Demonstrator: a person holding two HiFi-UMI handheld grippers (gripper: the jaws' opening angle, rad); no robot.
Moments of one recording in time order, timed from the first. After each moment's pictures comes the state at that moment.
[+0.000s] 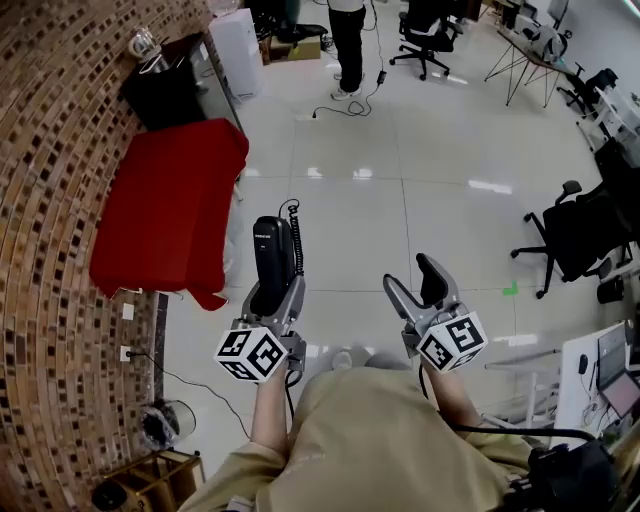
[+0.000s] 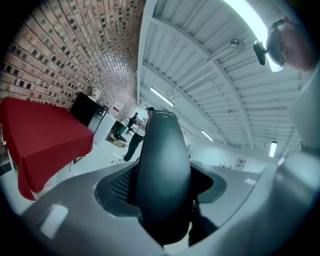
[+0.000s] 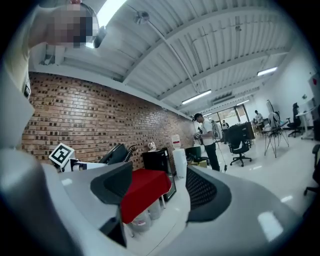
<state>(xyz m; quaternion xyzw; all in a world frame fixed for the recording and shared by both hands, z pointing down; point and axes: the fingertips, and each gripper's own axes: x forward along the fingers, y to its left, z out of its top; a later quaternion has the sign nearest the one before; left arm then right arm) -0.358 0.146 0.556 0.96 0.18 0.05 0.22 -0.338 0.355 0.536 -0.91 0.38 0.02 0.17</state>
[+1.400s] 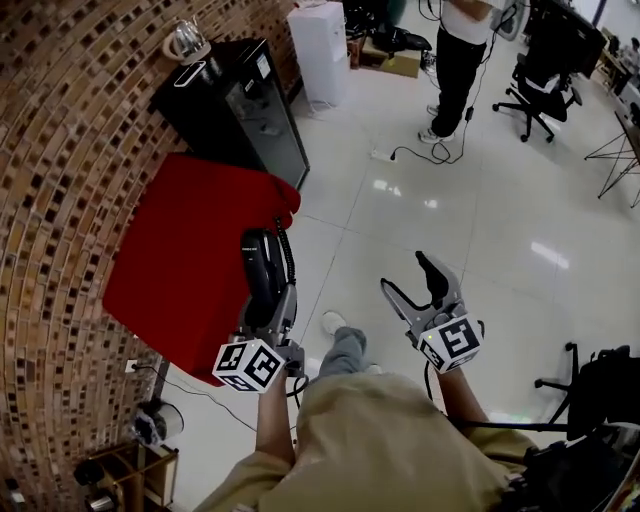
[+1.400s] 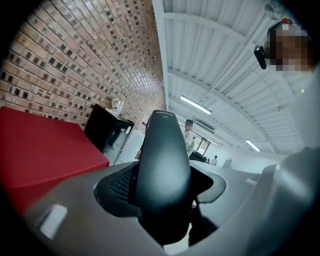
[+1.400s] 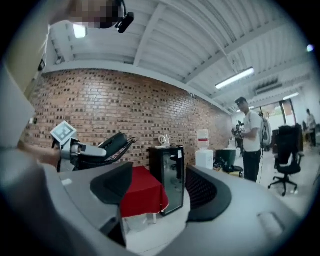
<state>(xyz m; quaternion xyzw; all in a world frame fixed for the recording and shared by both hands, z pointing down) 0.118 0.033 0.565 0.98 -0.04 0.02 0.22 0.225 0.227 0.557 -0.83 0.55 0.03 0.09</state>
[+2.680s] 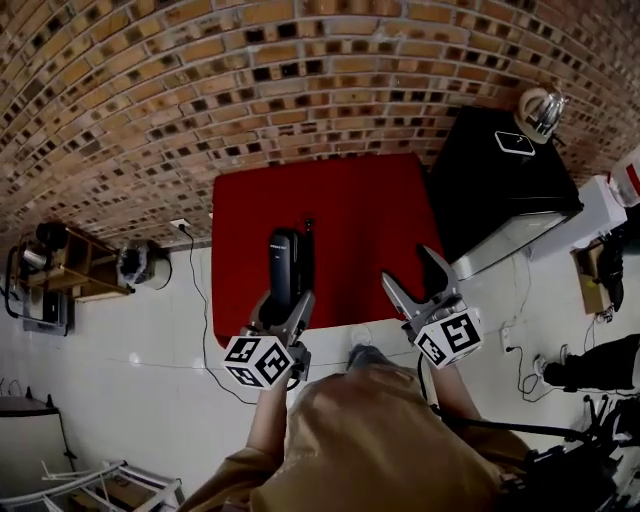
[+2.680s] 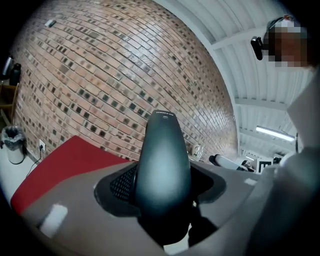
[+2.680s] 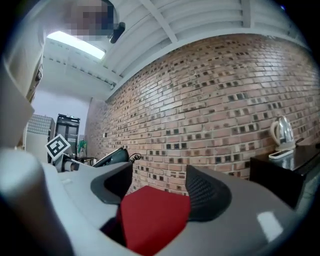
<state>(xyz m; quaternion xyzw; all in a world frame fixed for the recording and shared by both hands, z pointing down) 0.016 -0.442 0.569 0.85 -0.45 -0.11 0.25 0.196 -0.449 0.495 -0.45 0.89 0.00 0.07</state>
